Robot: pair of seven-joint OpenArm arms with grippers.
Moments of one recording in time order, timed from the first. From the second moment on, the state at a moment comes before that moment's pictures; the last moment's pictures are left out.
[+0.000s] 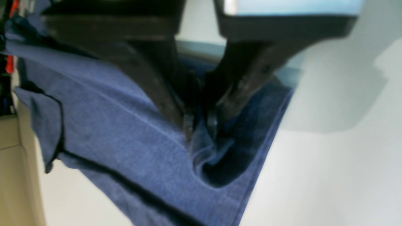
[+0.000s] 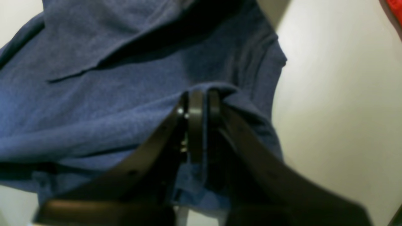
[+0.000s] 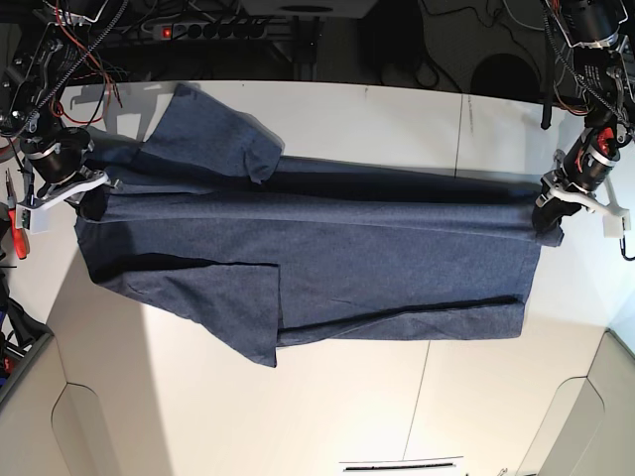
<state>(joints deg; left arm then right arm) 6.6 -14.9 -35.0 69.3 -42.1 -32.8 36.2 -8.3 4.9 32.9 86.9 22.3 27.0 -42.5</state>
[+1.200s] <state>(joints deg) 5.0 -14.9 -35.1 69.3 -40.6 -25.0 32.7 -8.3 5.0 33.0 87.1 26.2 26.8 -45.2</state>
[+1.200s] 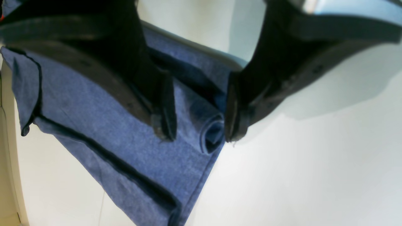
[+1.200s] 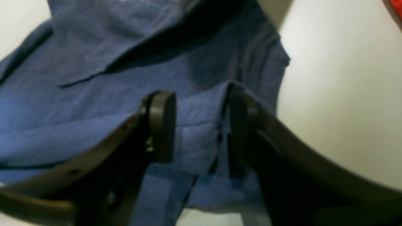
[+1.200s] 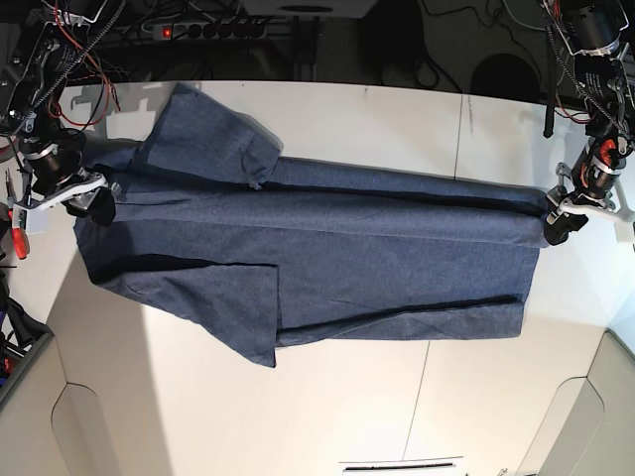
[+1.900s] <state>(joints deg) 5.3 -16.8 -41.9 69.3 -53.2 -38.3 45.4 -14.7 4.9 42.9 99.7 42.8 29.7 -56.5</state>
